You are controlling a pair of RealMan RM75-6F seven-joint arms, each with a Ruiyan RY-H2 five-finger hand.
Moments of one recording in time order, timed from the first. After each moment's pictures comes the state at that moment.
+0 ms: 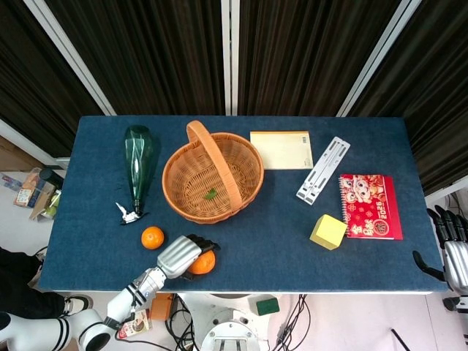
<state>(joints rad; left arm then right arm) -0.52 -1.64 0.05 -1.51 1.64 1.05 0.07 0.01 -1.04 0.04 -1.61 -1.50 1.49 0.12</state>
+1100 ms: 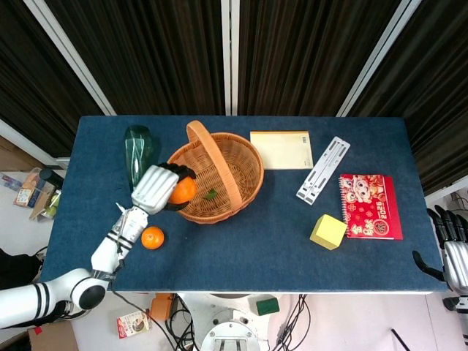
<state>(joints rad) -0.69 -1.40 -0.29 -1.70 1.25 1.02 0.33 0.01 -1.04 0.04 -1.61 -1.50 1.49 0.11</state>
